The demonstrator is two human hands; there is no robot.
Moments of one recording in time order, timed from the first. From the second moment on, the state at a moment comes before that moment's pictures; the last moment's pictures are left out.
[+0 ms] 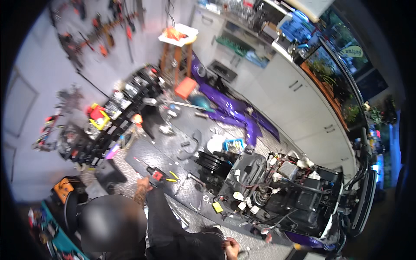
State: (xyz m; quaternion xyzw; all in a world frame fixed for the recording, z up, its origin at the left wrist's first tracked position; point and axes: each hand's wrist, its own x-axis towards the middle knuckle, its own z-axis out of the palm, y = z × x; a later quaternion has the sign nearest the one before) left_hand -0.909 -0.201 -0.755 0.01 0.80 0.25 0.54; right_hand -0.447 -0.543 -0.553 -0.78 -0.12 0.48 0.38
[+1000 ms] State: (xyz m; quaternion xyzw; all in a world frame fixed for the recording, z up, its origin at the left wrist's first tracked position) left_hand -0.967 0.077 -0.314 0.55 0.58 0.03 0.60; right_hand -0.783 -0.057 -0.300 -0.66 -0.56 0.38 0.34
